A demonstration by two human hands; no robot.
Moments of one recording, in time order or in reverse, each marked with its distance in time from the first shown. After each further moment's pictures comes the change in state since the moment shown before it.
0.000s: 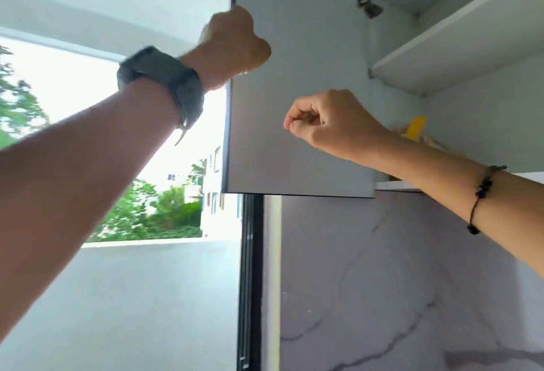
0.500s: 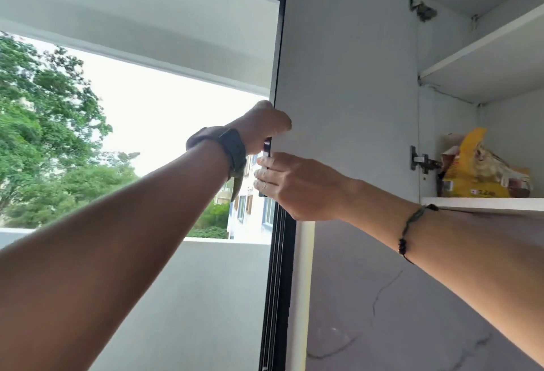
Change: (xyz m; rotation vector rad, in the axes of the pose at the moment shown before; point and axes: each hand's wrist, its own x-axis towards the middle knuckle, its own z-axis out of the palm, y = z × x) left_hand -0.026 -0.068 0.050 -0.492 -0.418 -0.332; right_hand 0.019 0.001 0.111 -0.830 -0.258 -0.774
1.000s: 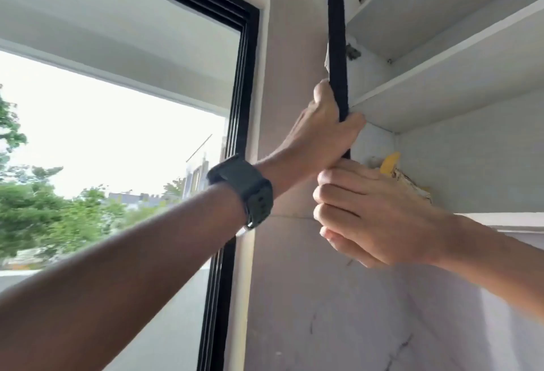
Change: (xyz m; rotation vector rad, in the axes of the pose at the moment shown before) left_hand -0.049 0.093 0.104 -0.141 0.031 0.626; right_hand -0.148 0.032 -0.066 -0.051 0.345 0.031
